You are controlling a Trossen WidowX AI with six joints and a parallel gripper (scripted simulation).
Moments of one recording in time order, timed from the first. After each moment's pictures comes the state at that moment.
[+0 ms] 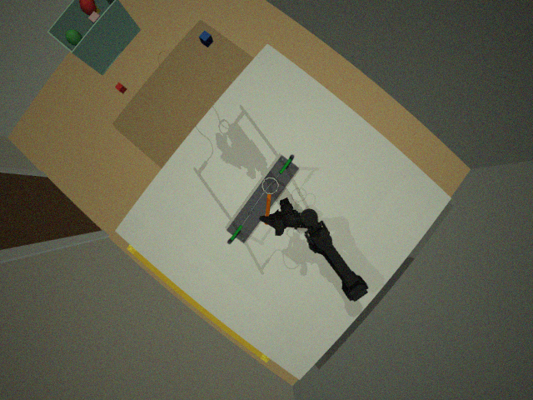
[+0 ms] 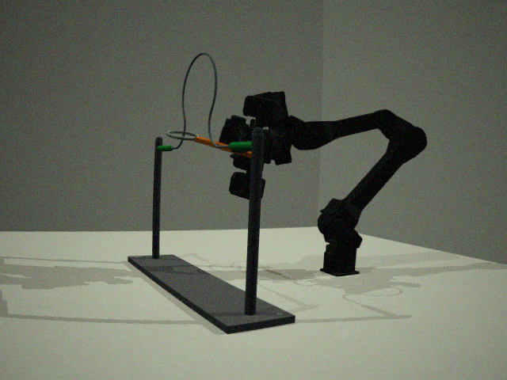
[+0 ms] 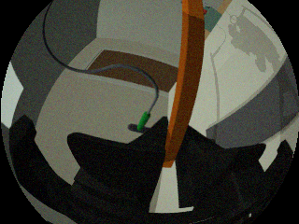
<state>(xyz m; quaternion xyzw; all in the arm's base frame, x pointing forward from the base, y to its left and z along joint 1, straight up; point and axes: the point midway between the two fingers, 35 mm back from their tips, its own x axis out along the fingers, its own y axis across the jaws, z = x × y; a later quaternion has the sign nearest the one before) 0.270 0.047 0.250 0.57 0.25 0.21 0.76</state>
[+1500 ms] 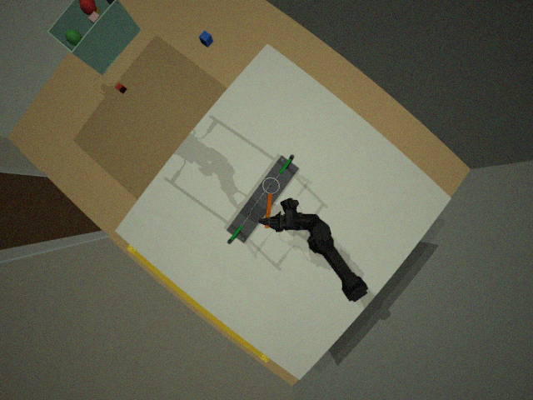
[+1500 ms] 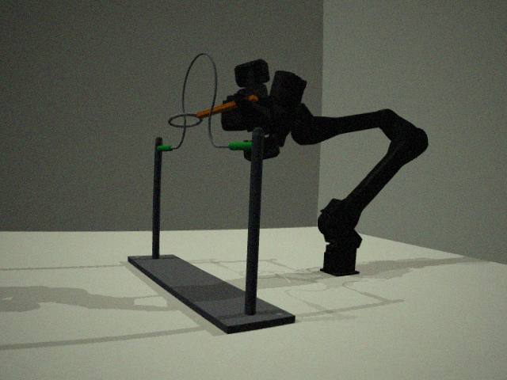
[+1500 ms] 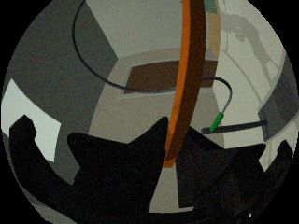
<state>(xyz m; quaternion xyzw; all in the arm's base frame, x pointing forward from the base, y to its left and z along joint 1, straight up) 0.267 0.046 0.336 0.75 0.21 0.25 0.57</state>
